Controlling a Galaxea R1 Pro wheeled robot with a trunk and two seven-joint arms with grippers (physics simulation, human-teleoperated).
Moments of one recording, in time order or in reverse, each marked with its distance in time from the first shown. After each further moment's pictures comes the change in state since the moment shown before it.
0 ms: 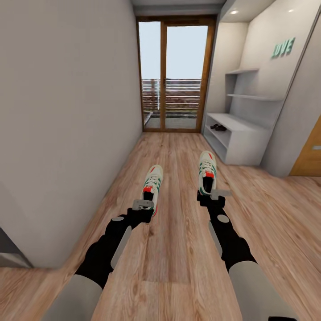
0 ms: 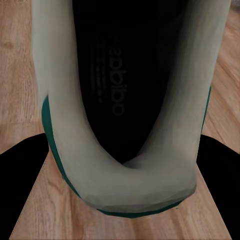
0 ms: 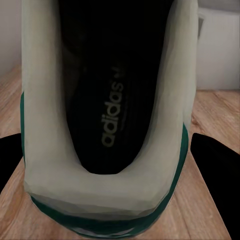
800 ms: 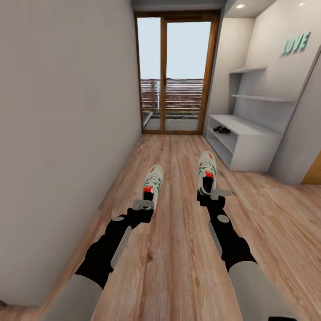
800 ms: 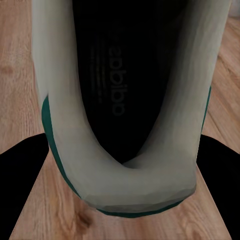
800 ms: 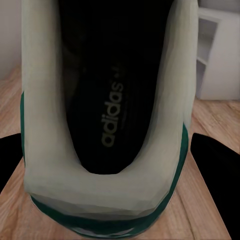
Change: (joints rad) left arm 0.000 0.000 0.000 0.000 0.002 0.001 0.000; right arm 0.000 0.000 0.000 -0.002 0.000 0.000 0.001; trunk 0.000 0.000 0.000
